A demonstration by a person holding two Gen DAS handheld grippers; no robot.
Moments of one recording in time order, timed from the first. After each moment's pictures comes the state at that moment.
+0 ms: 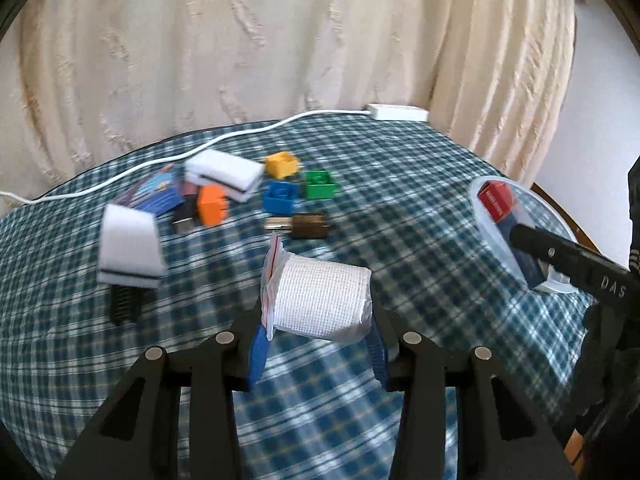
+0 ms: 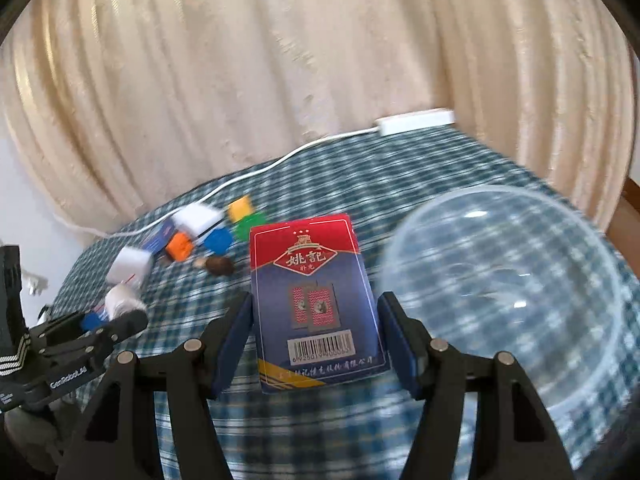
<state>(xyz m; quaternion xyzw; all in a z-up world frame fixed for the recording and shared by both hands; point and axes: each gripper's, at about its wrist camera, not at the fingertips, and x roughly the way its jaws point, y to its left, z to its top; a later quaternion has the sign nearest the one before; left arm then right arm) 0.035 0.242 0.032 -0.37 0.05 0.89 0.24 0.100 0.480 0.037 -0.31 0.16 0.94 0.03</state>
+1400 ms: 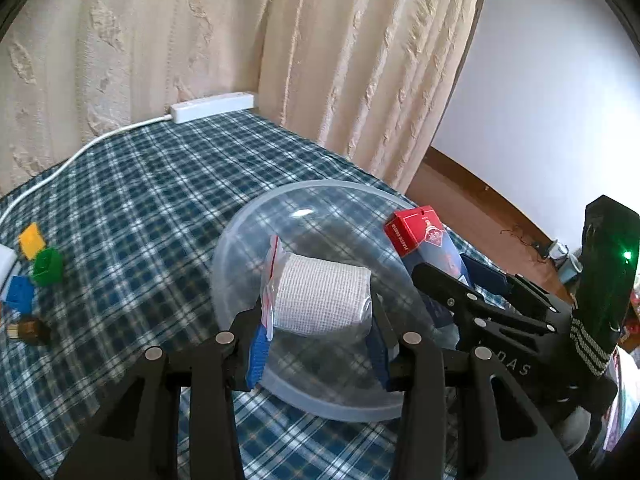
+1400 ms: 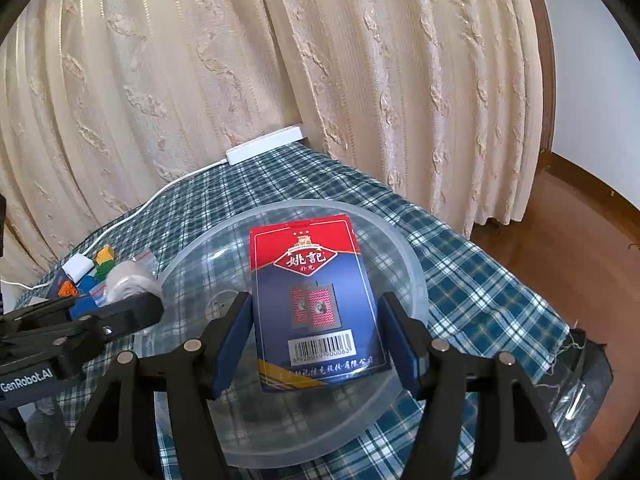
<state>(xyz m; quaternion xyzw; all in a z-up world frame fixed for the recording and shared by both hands) 0.042 0.469 0.039 -0.39 0.07 0.81 0.43 0.146 0.624 0.017 -0.30 0.18 0.92 0.19</state>
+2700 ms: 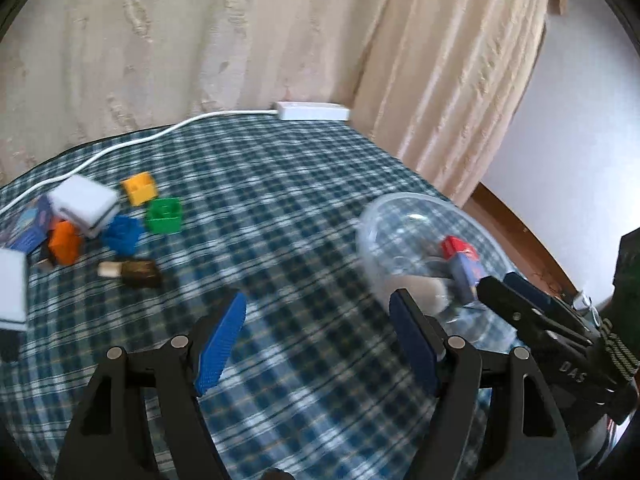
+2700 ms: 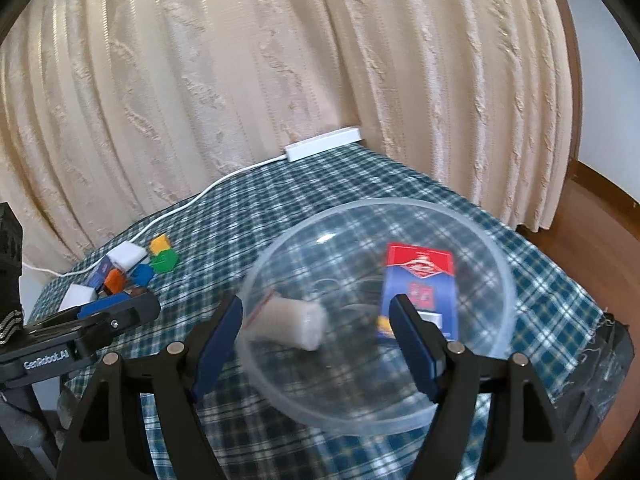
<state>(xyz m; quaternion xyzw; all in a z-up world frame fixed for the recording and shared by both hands) 0.021 0.350 0.043 -0.39 0.01 0.86 0.32 0.133 0.552 0.042 -0.29 0.17 0.93 0.13</state>
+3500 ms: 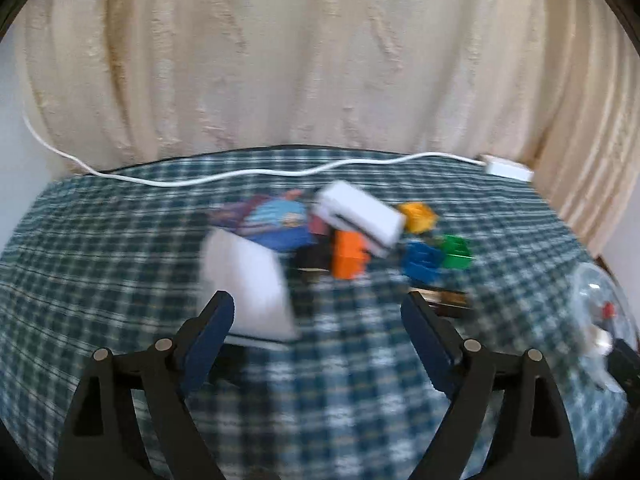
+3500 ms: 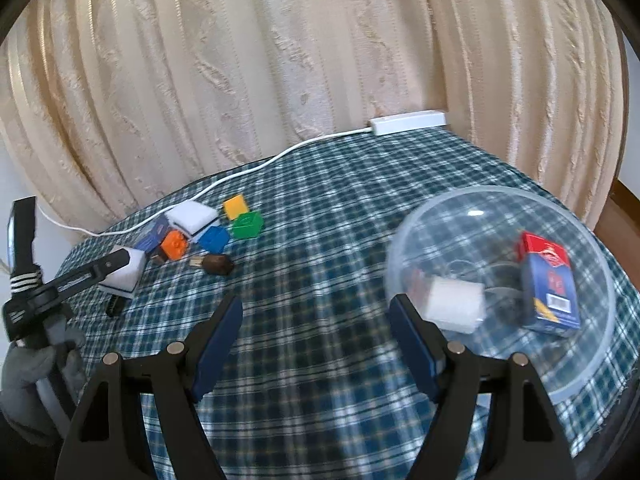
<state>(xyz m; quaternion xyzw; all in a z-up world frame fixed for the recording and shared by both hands) -0.050 0.172 0.034 -0.36 0.00 0.93 0.07 0.091 0.453 0.043 -0.33 0.14 0.93 0.05</state>
